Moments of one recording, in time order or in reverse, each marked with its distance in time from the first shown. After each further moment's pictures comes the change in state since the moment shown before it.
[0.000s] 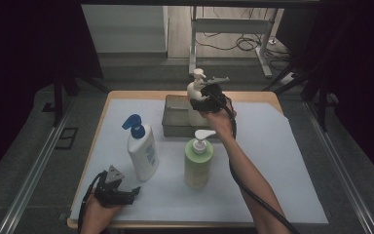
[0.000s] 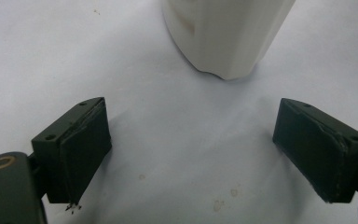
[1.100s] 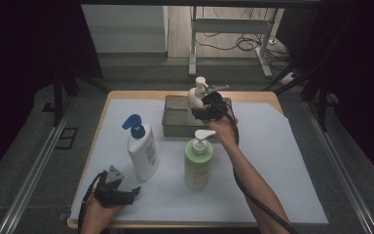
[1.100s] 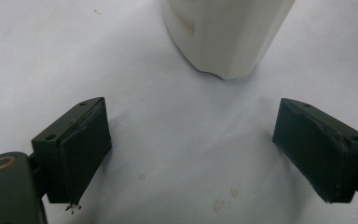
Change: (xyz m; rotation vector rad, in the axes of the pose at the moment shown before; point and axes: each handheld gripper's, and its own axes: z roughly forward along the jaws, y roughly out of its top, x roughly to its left) left arm 0.000 0.000 0.000 -0.001 0.001 0.000; right arm -0.002 -0.025 0.002 0.055 0.037 -0.040
